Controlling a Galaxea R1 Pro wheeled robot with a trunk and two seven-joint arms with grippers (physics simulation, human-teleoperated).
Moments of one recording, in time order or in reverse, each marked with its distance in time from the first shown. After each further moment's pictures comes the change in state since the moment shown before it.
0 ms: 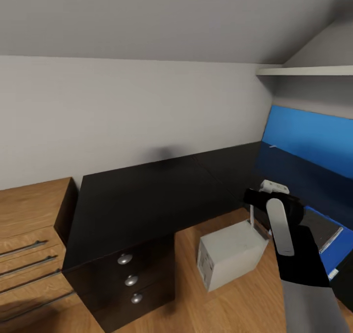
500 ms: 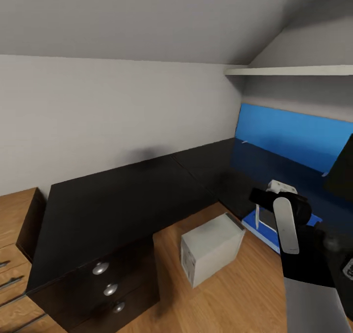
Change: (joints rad) left arm -0.005 -0.002 -0.015 0.028 0.000 0.000 0.003; right arm -0.008 0.000 -0.065 -0.001 0.002 0.000 -0.003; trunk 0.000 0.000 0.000
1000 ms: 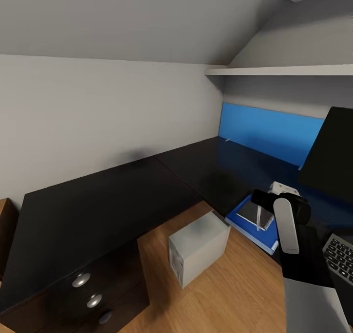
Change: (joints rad) left arm -0.005 0.007 0.000 0.013 -0.002 -0.014 -0.009; right arm 0.002 0.007 -0.014 0.011 -0.012 -0.017 -0.042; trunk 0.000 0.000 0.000
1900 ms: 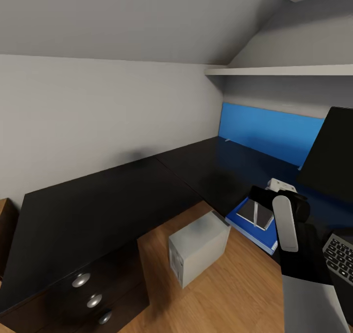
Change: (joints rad) left arm 0.002 0.010 0.001 -0.005 0.001 -0.015 -0.004; right arm -0.016 0.006 0.006 -0.004 -0.003 -0.004 0.032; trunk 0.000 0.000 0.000
